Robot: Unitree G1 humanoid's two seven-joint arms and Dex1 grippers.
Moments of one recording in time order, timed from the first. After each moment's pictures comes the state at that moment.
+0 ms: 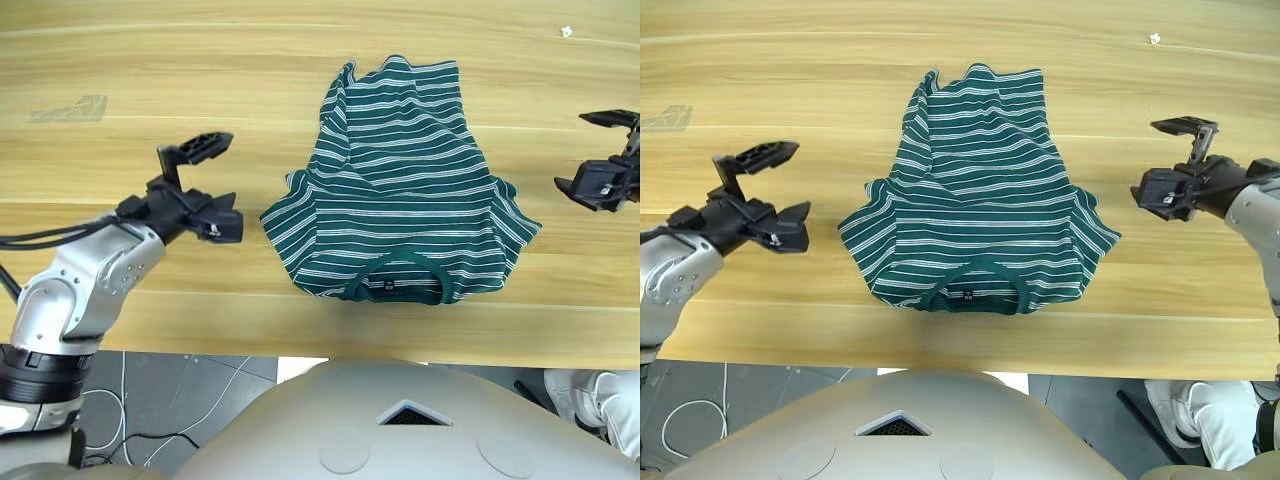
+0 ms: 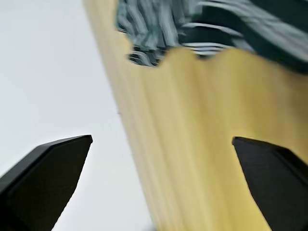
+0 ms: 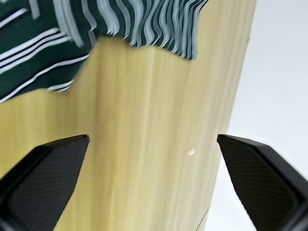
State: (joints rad) left arm 0.12 0.91 -0.09 -0.30 0.71 -0.27 -0.44; right arm -0.09 -1.08 0.06 0.13 -0.38 -0.38 0.66
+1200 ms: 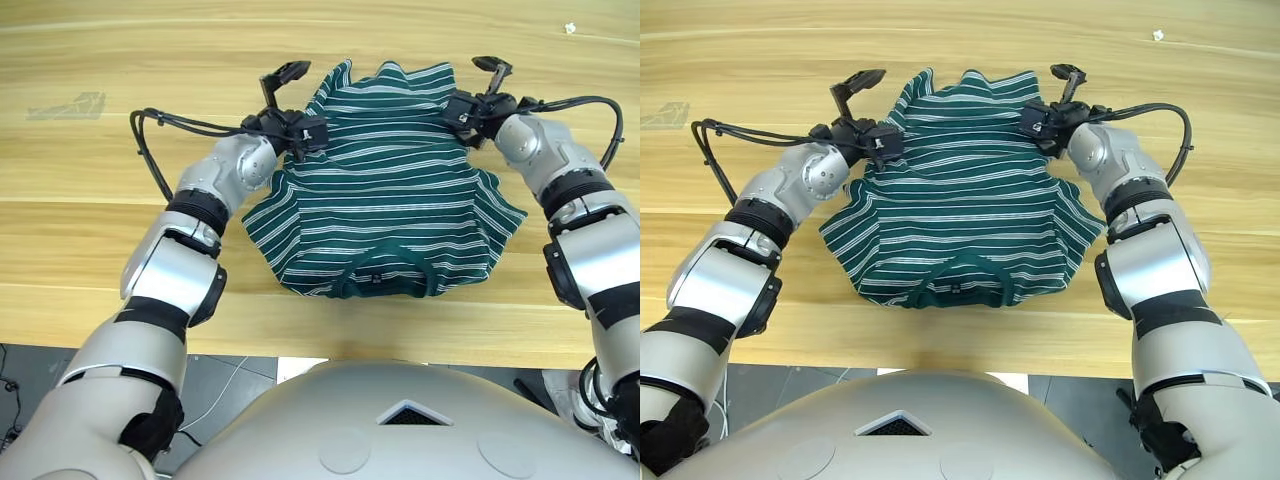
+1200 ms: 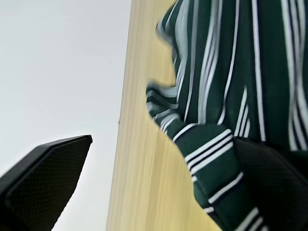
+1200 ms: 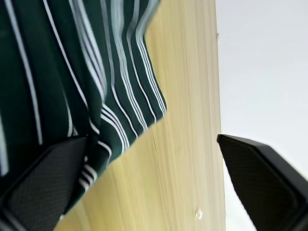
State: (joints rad) left arm -0.72 0.36 -0.51 1.10 0.70 -0.47 0.06; right arm -0.85 -0.41 0.48 1.32 -0.63 -0.38 0.09
